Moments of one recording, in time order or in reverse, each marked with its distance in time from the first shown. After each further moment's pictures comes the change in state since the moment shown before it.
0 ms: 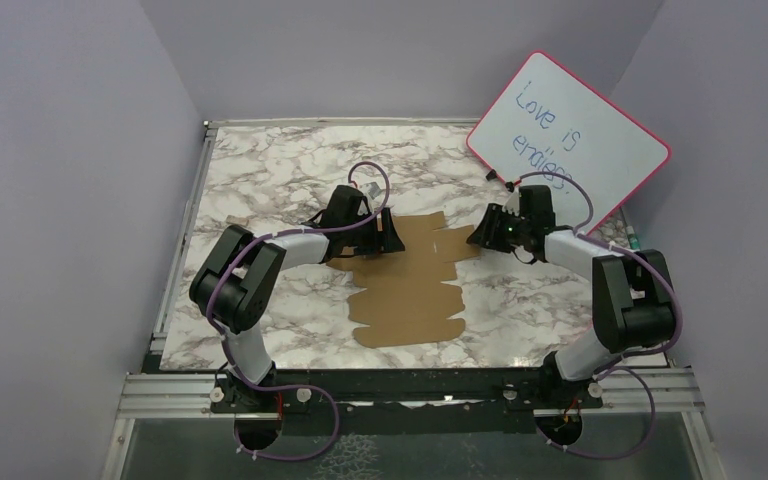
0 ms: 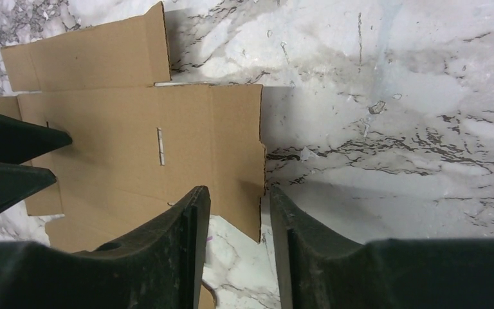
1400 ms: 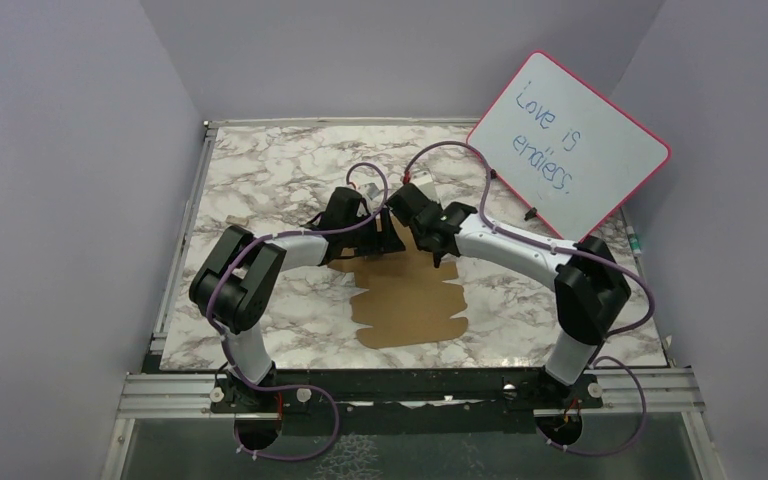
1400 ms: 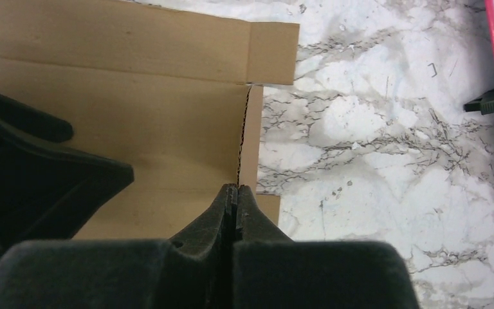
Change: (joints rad) left arm 0.000 0.000 -0.022 0.042 0.008 -0.030; right arm 0.695 0.159 0.553 -0.593 0.961 -0.014
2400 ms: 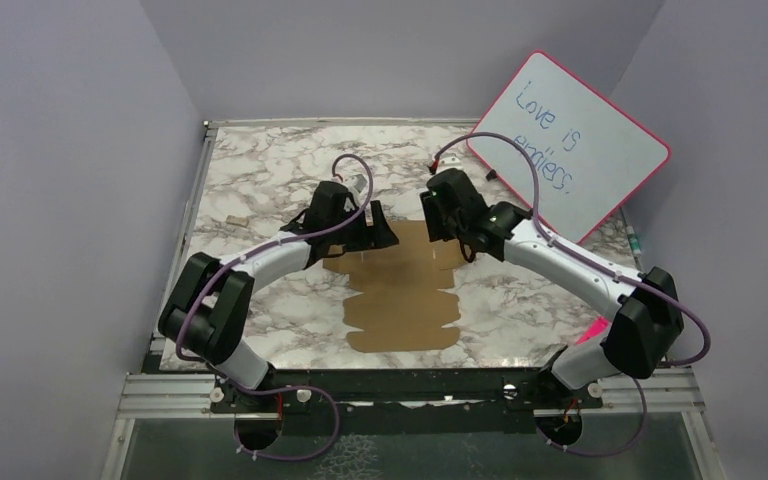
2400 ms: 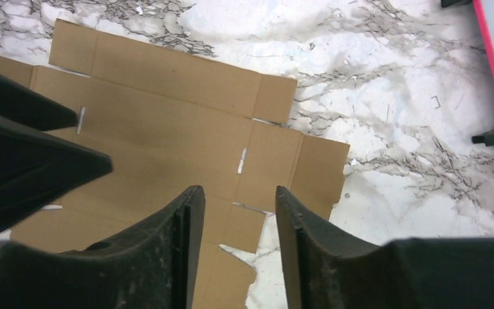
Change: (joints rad) left arm 0.018 -0.193 -0.033 -0.117 -0.019 0.007; right arm -0.044 -0.253 -0.090 0.059 -0.148 -0.058
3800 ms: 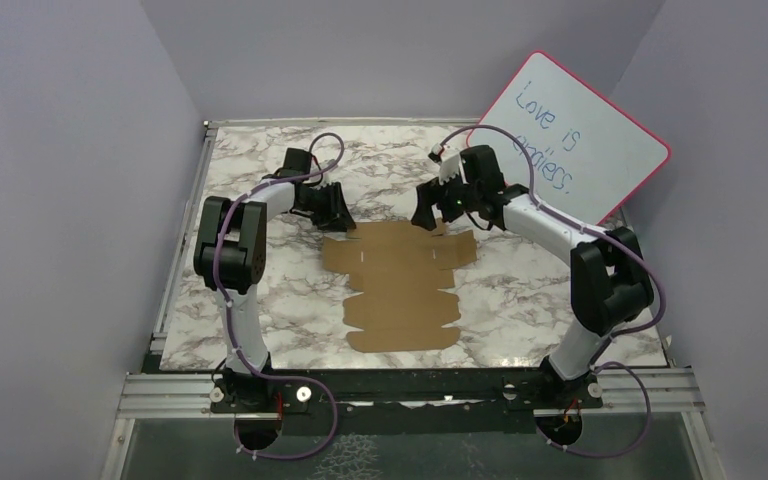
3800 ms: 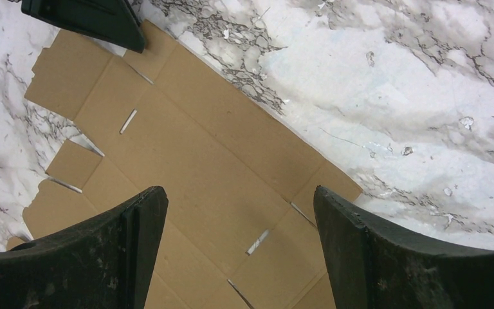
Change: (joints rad) left arm 0.332 0.437 0.476 -0.459 0.246 0.294; right arm -0.355 0.234 -0.031 0.362 -0.826 -0.327
